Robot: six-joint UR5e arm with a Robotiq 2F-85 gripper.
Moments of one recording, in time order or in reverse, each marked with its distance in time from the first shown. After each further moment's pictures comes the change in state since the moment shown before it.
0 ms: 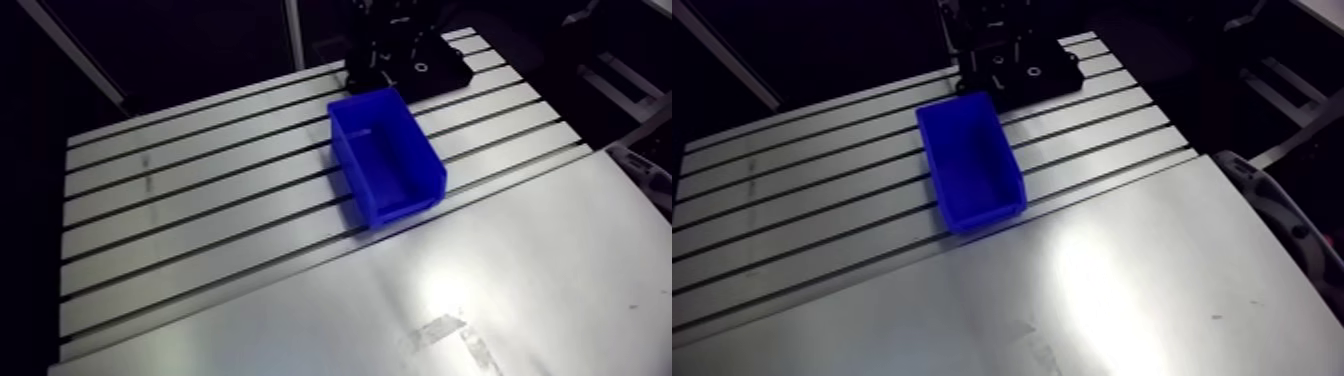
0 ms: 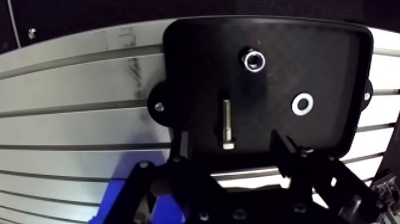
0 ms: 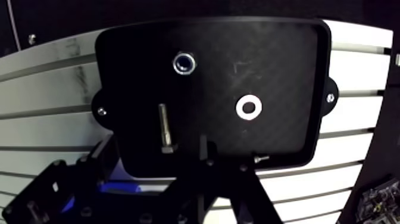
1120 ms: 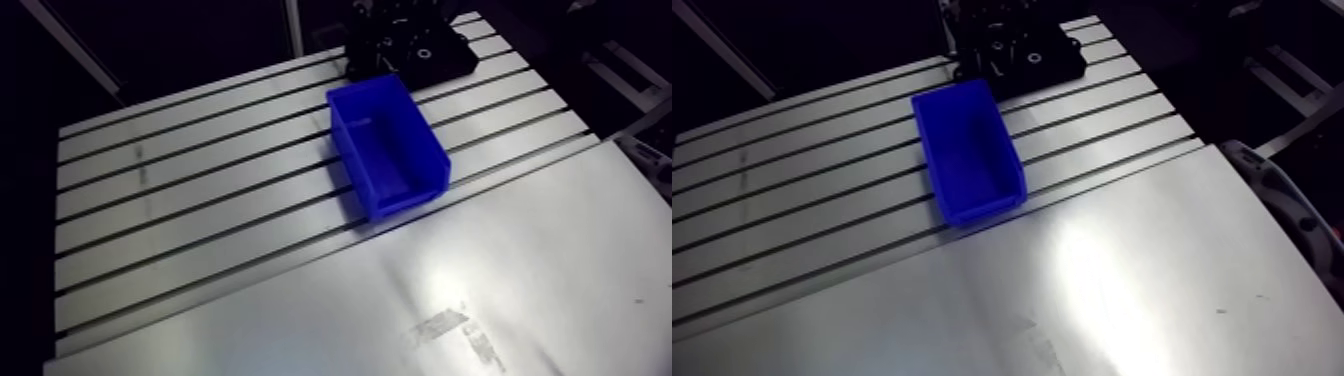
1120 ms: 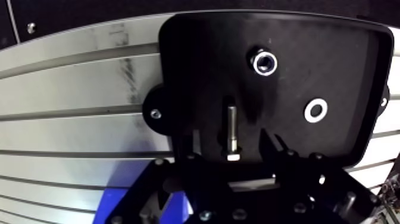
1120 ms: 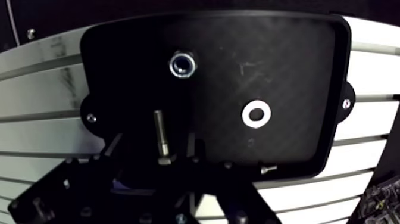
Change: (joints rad) arm -0.001 0.034 0.003 -0.004 -0.001 0.001
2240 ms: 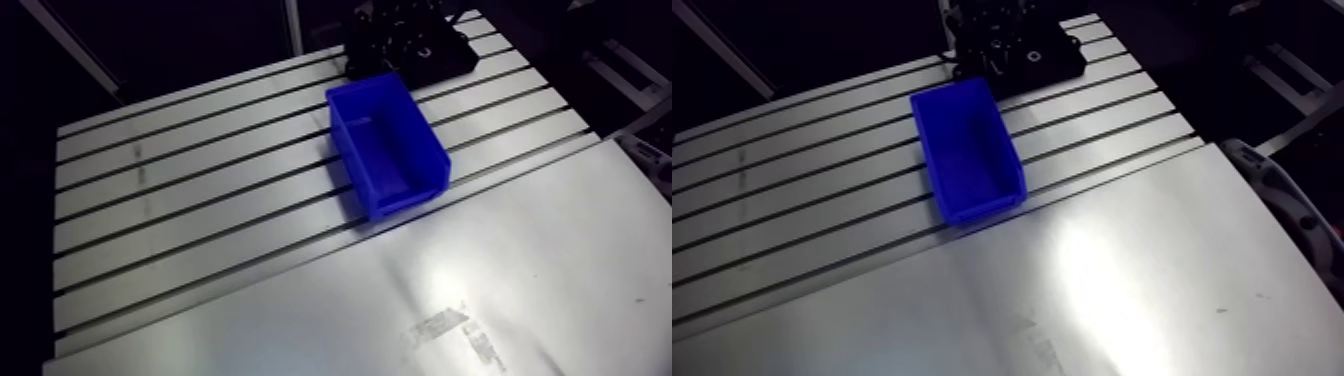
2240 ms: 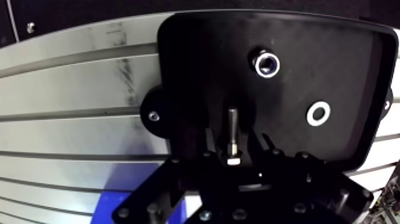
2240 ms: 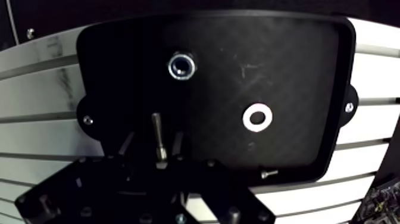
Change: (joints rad) arm -0.001 0.004 0.012 -0.021 0.001 -0.012
